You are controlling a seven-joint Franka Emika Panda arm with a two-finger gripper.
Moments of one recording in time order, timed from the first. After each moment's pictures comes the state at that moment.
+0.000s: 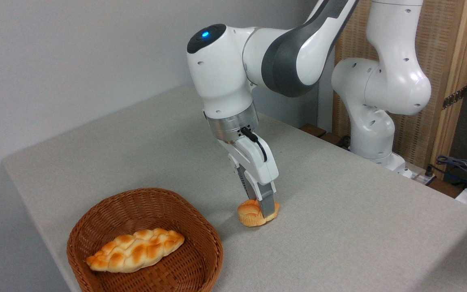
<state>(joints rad) 0.01 -0.21 -0.01 -2.32 0.09 1.98 0.98</state>
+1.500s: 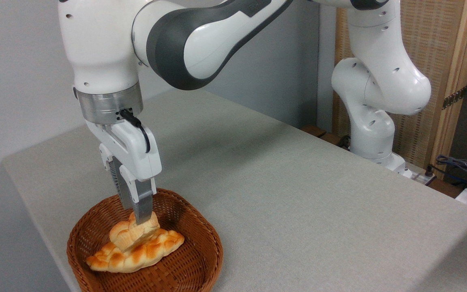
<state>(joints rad) 0.01 0.26 -0.07 -1.53 -0.05 1.88 0.75</state>
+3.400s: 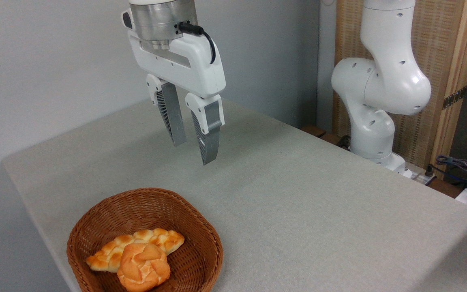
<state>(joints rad) 0.00 -0.04 -0.01 -1.65 -0.01 1.63 0.76</state>
